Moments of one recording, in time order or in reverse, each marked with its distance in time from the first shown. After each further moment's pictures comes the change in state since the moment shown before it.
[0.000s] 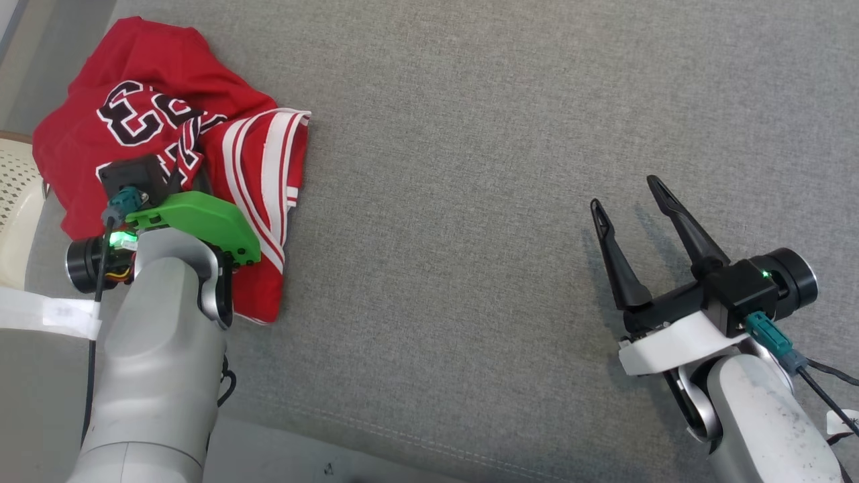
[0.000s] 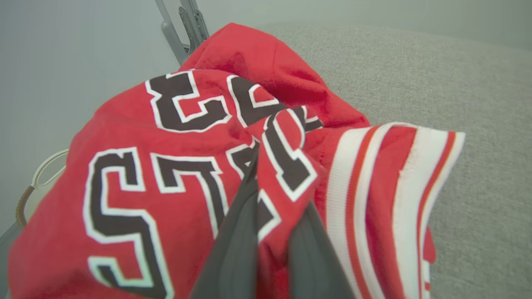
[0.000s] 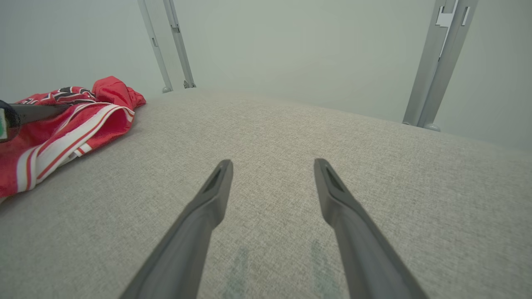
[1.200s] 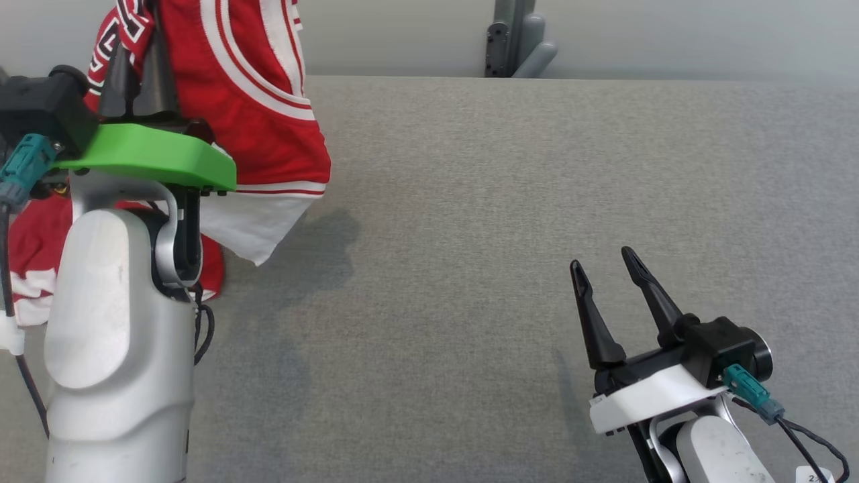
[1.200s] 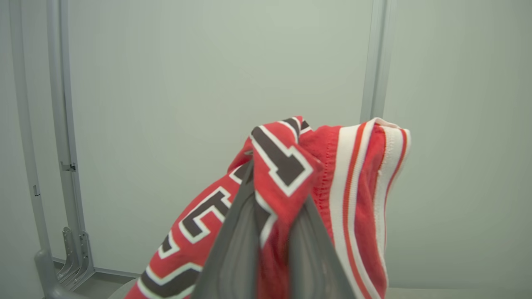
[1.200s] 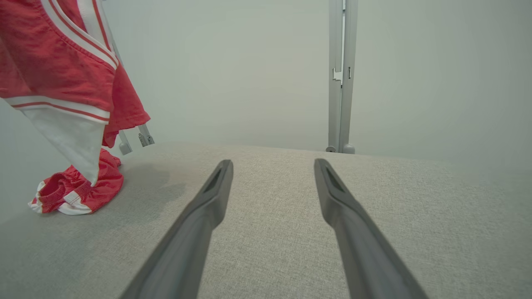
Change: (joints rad) left arm 0.133 0.039 -0.007 -0.772 -0.013 -0.059 0.145; right arm 0.149 0.135 -0.023 0.016 0.078 0.000 0.000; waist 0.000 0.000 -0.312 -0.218
